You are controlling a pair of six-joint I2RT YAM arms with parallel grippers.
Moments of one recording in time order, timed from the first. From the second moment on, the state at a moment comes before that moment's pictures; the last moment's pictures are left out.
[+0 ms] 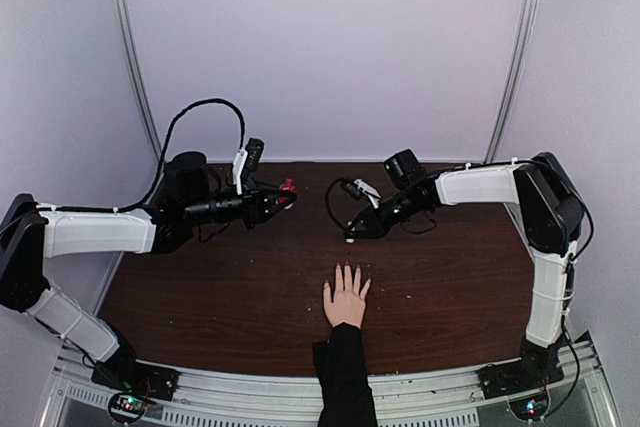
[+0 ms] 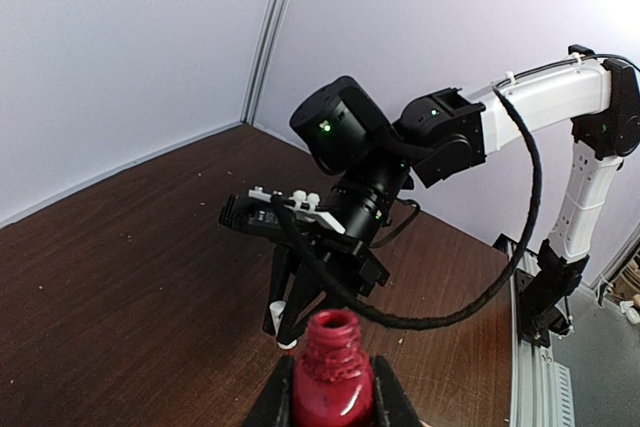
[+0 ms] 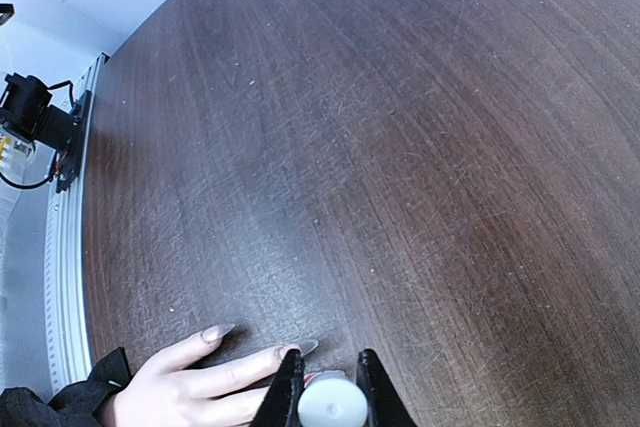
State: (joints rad) left arm -0.64 1.45 0.81 0.53 0.56 -0.24; right arm 0.54 2.01 1.38 -0.30 -0.73 -0.15
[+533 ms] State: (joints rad) left arm -0.64 1.45 0.81 0.53 0.56 -0.24; right arm 0.54 2.03 1.38 -0.32 -0.76 -0.15
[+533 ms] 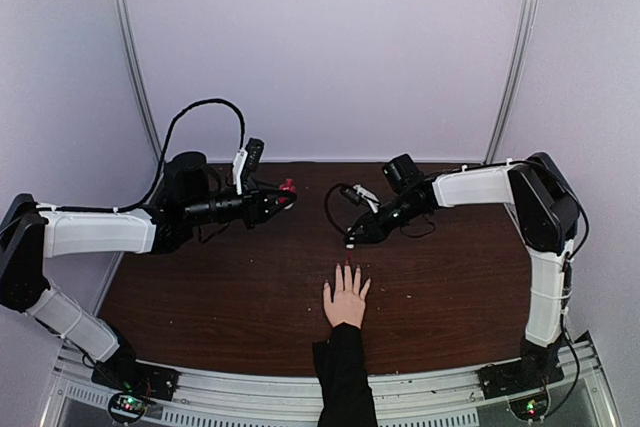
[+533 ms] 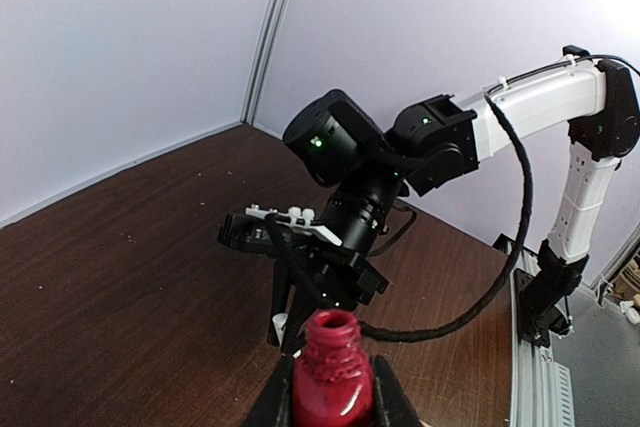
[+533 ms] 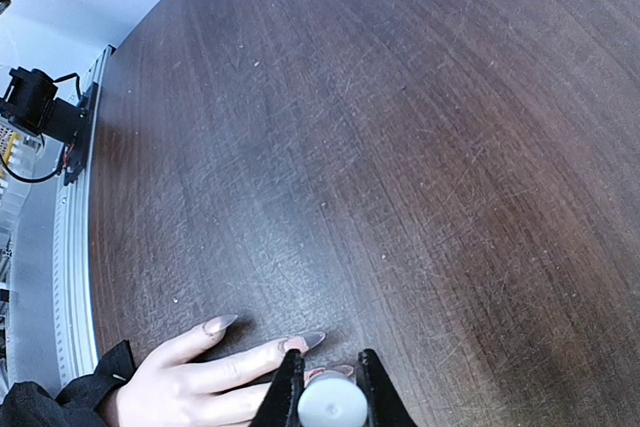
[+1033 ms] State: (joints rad) left arm -0.64 1.45 0.81 0.53 0.56 -0.24; right arm 0.54 2.05 1.38 -0.33 -0.78 -0.15
